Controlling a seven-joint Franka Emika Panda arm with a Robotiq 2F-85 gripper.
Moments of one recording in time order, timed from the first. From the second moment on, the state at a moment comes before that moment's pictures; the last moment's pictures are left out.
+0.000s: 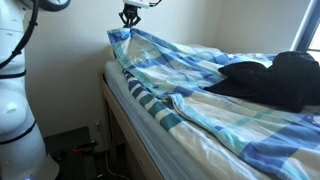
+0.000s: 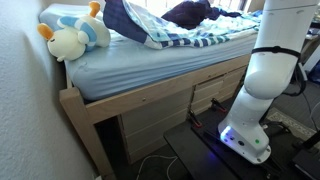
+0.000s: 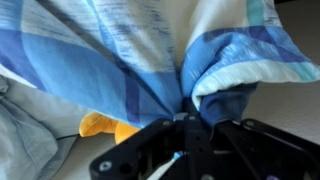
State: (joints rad) arm 0.24 0.21 0.29 -1.16 0.22 1.49 -0.84
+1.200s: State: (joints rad) arm 0.25 0.25 0.31 -1.13 0.27 1.49 -0.84
